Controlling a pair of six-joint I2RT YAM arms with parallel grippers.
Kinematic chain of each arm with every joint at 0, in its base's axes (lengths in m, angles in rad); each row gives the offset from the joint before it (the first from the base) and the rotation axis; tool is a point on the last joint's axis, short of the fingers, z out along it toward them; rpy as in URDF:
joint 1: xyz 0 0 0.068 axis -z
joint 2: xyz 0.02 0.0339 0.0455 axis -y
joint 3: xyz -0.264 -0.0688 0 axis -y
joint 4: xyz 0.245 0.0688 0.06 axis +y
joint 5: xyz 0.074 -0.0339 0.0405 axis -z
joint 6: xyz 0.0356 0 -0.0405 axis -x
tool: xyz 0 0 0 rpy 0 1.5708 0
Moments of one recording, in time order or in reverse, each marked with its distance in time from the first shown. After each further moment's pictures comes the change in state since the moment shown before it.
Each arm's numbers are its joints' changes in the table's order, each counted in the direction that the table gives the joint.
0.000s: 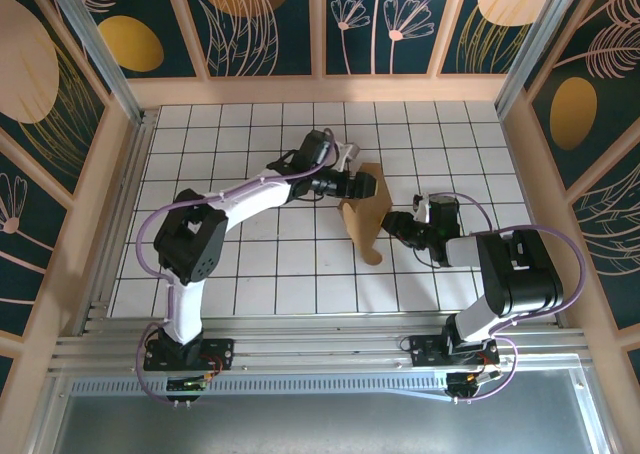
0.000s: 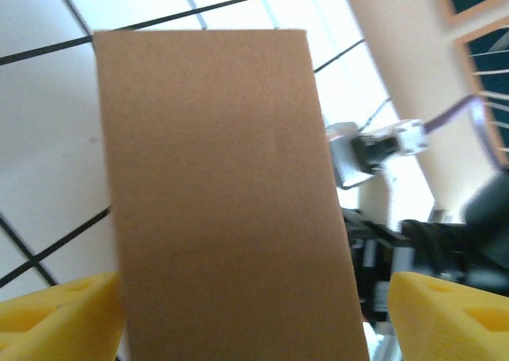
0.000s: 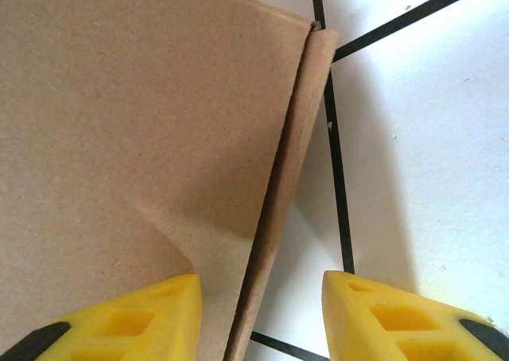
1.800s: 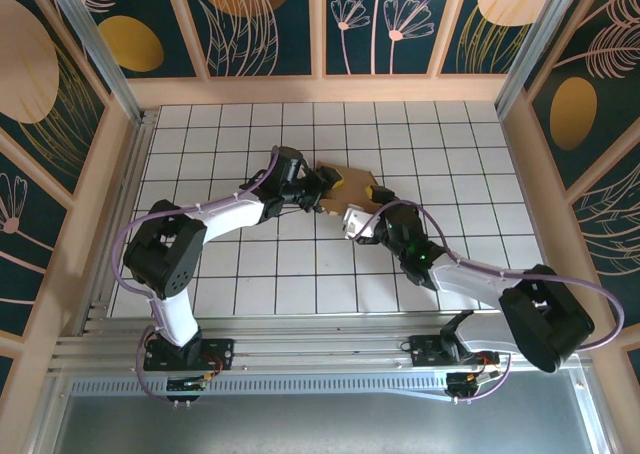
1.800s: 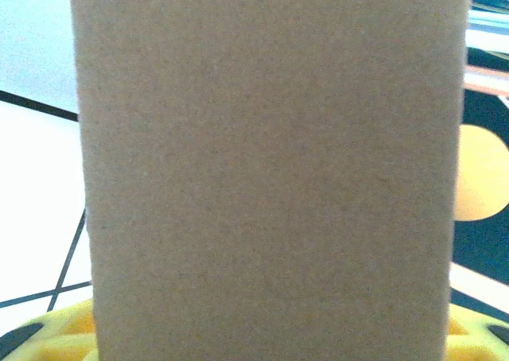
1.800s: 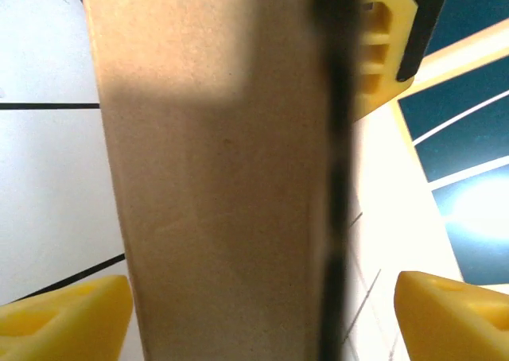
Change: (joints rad) left arm -0.089 0.199 -0.408 -0.366 -0.061 0.982; right arm -0.518 0.282 0.032 -0.064 0.718 1.658
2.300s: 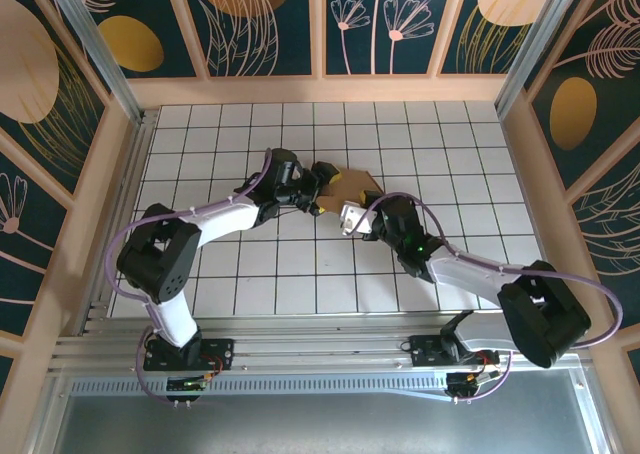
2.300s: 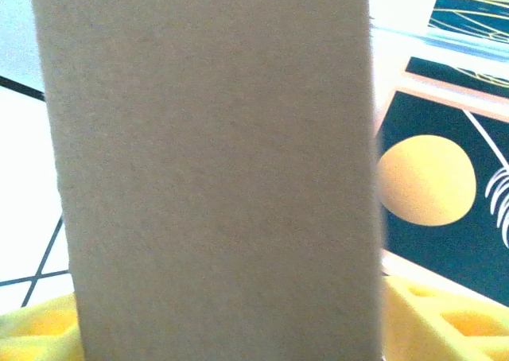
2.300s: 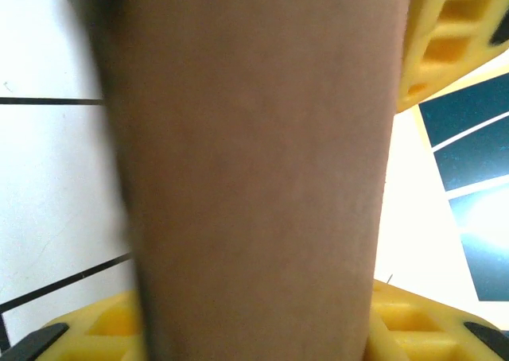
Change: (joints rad) left arm -0.017 0.058 -0.053 -0.054 -0.001 0.064; right arm 0.013 0.003 0.072 0.151 -0.047 0.015
